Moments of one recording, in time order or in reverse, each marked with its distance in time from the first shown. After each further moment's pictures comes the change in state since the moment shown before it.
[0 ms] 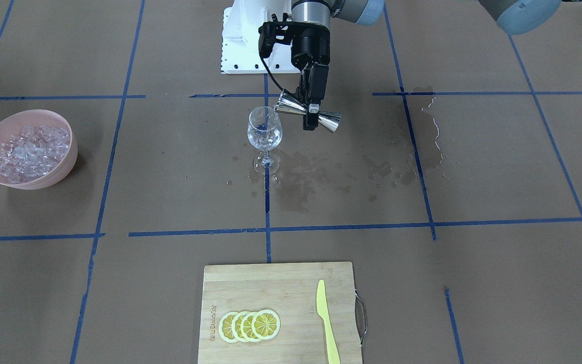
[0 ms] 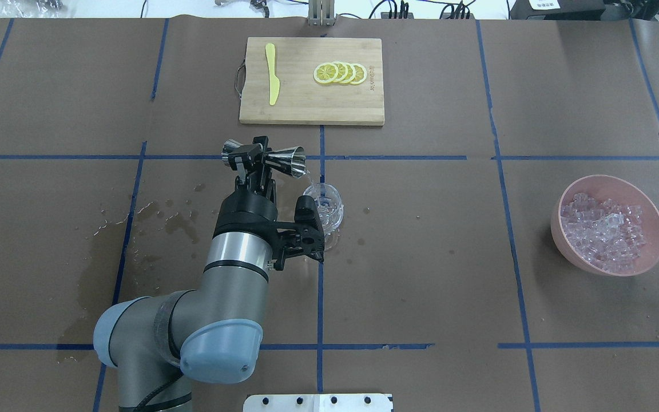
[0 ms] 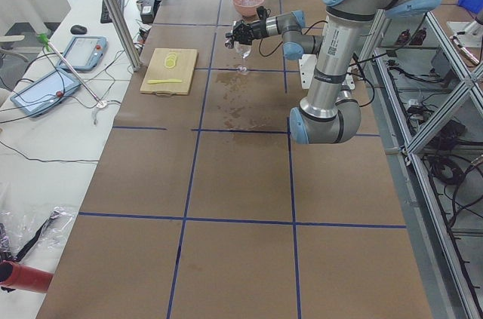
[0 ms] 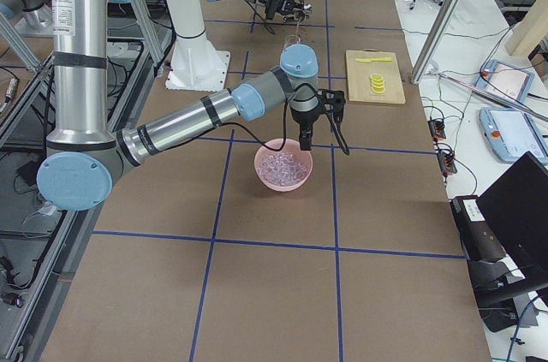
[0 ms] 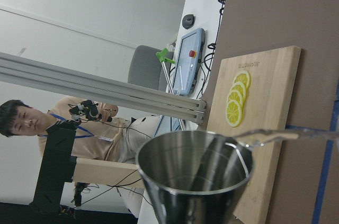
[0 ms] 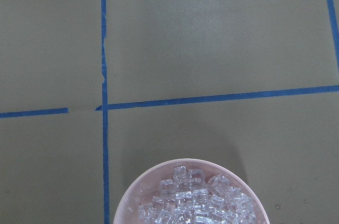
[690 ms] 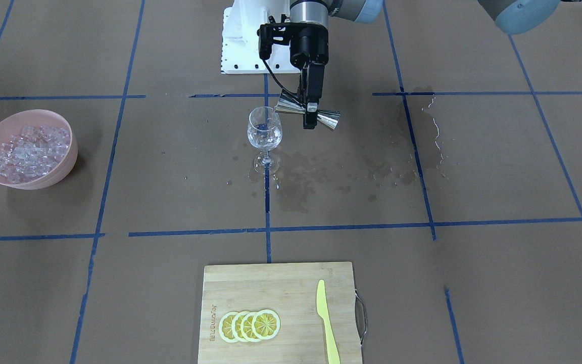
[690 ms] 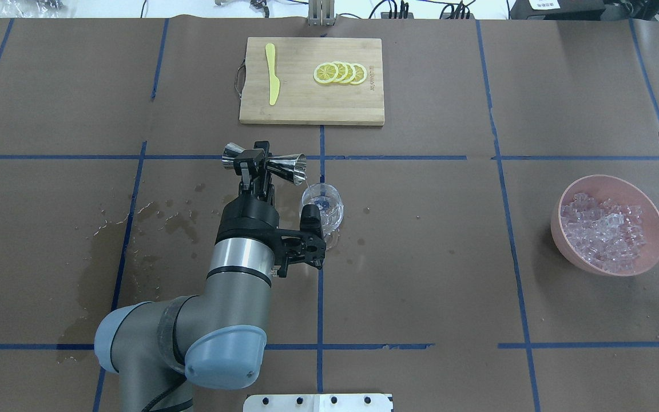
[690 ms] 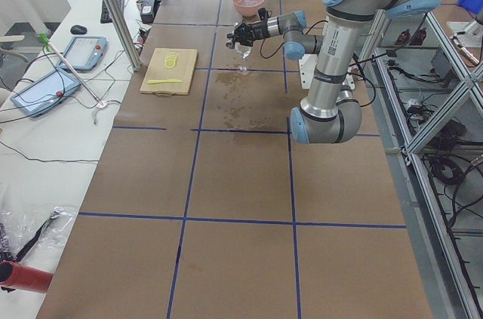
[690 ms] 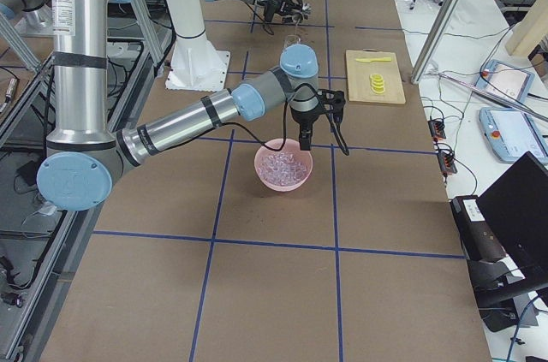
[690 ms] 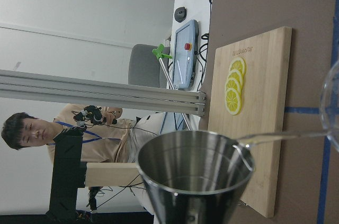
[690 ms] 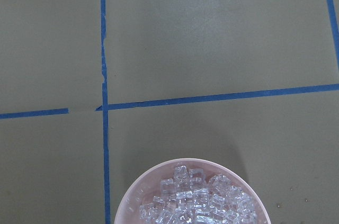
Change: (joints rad) left arm 0.014 -0.002 0.001 0.039 0.010 0.045; right arm 0.000 0.000 0.000 0.000 0.001 0.005
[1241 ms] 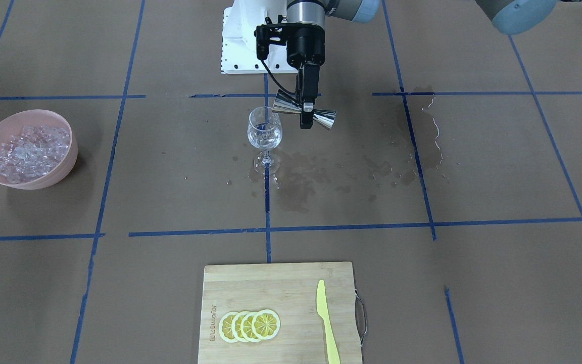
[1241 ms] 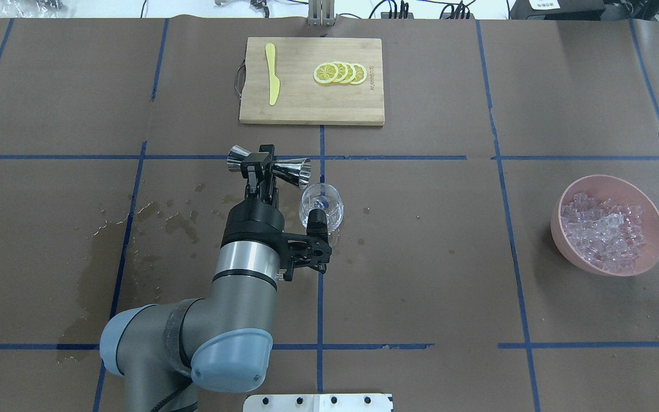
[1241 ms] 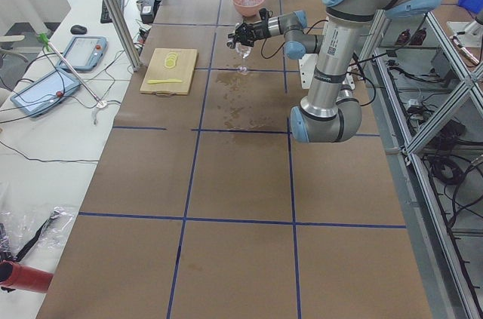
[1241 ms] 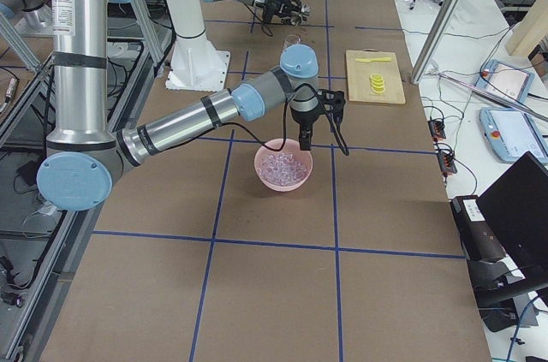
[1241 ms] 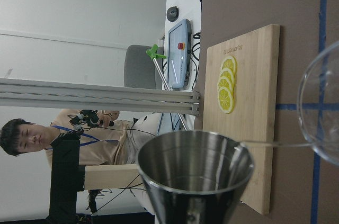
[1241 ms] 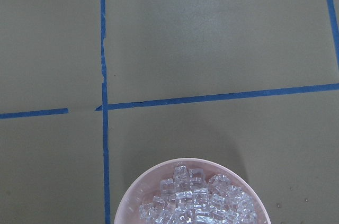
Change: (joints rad) left arm 0.006 -0.014 0.006 0.006 0.000 0.018; right arm 0.000 0.000 -0.001 0.000 0.001 0.000
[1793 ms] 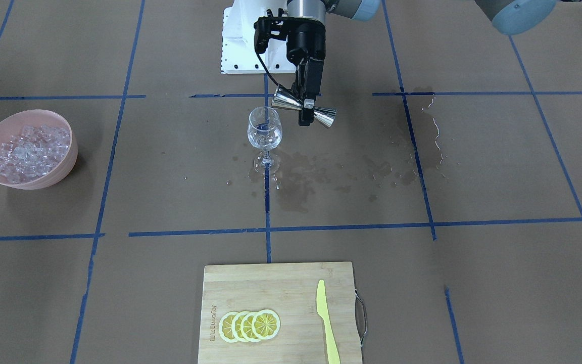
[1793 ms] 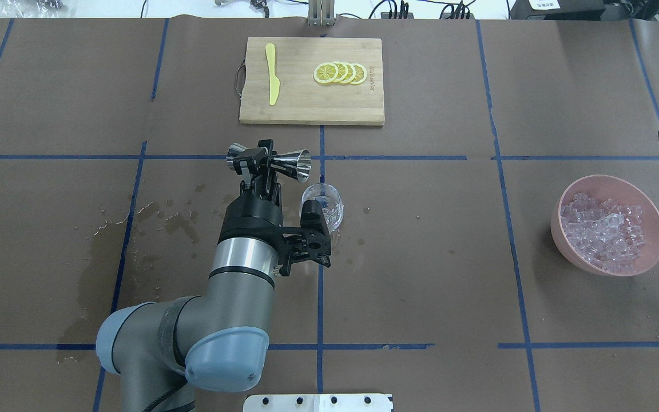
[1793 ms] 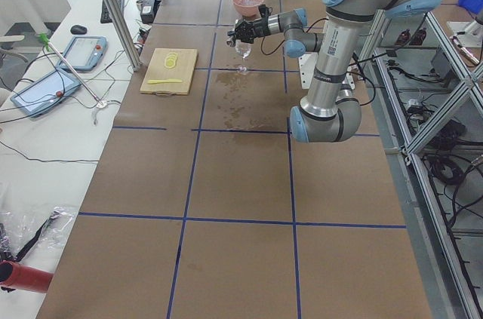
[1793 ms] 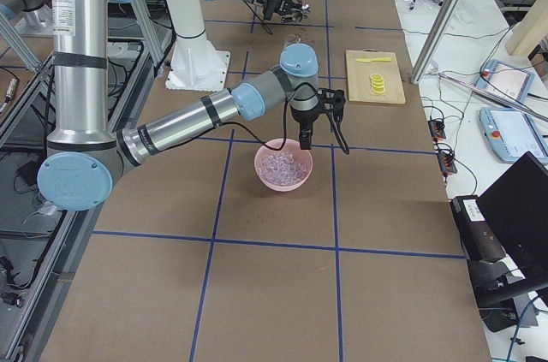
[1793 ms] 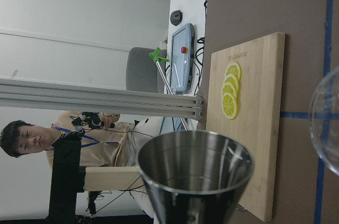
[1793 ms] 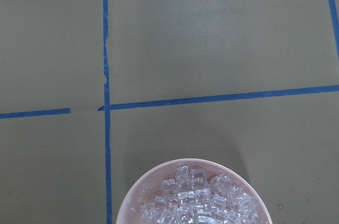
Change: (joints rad) left arm -0.006 0.005 -0.019 -0.025 -0.002 -0.130; right arm 0.000 0.002 0.003 0.000 0.001 -0.001
